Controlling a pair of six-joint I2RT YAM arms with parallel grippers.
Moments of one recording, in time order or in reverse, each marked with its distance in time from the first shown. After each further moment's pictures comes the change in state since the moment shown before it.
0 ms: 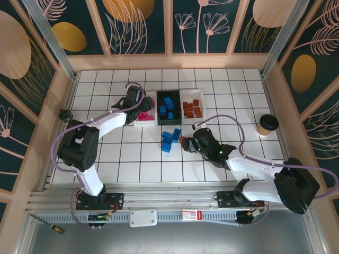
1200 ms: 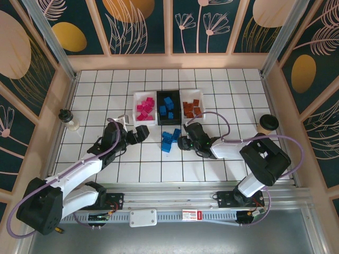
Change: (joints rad) left arm -0.049 -0.711 -0.708 0.159 0.267 -0.220; right arm -0.078 0.383 0.100 0.158 -0.150 -0.087
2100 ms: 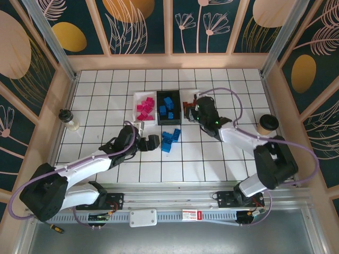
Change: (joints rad) left arm -0.208 0.140 0.056 -0.032 -0.077 0.077; right arm -0.203 -0.025 0.308 -0.087 0.039 -0.043
